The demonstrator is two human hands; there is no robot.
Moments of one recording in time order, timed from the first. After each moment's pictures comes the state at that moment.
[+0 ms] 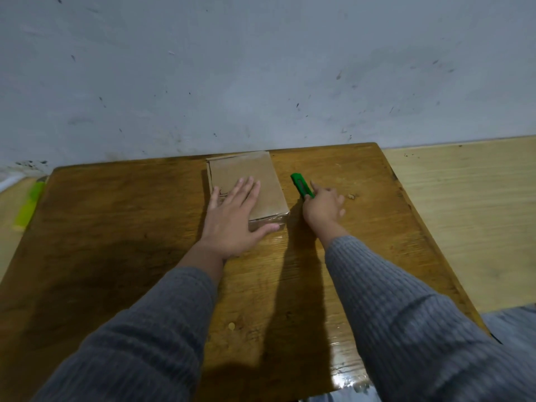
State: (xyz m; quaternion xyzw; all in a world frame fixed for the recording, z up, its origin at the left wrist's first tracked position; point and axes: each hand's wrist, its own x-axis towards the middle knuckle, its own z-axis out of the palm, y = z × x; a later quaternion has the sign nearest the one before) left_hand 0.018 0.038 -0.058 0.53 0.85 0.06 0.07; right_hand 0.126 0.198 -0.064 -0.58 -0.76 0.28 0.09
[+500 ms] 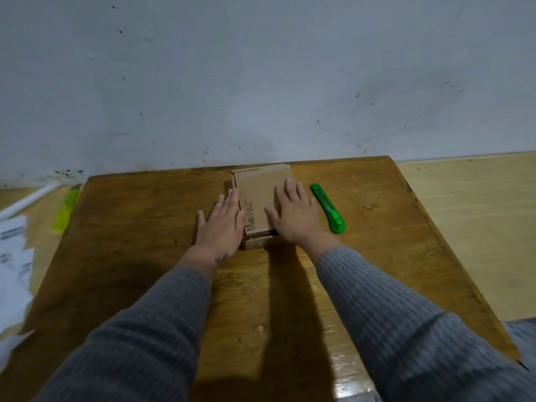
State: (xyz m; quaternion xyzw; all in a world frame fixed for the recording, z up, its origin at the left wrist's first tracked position) left_hand -0.018 -0.007 -0.053 0.38 0.90 0.14 0.18; right_hand 0.081 0.124 -0.042 -0.34 -0.93 0.15 -0.03
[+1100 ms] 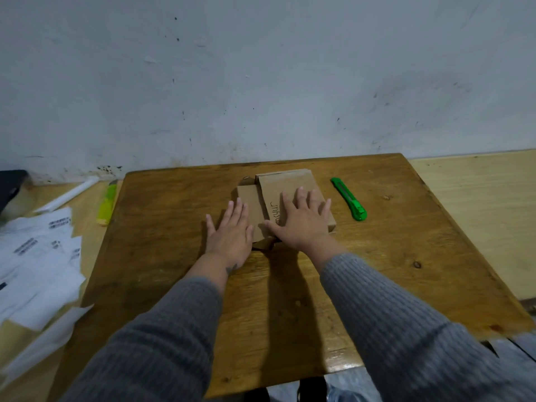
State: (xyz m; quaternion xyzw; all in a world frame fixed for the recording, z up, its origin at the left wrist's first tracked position) left_hand -0.022 -0.083 -0.057 0.42 0.89 0.06 0.15; right_hand 0.076 0.042 -0.031 -0.37 -0.92 0.07 -0.07
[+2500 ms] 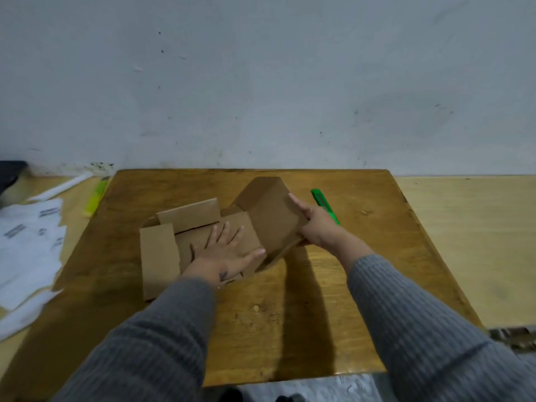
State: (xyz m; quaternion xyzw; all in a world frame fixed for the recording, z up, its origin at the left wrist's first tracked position) left_hand 0.027 -0.056 -0.048 0.34 0.89 -0.04 0.31; right_hand 0.143 0.115 -0.001 -0.34 -0.77 0.54 0.02
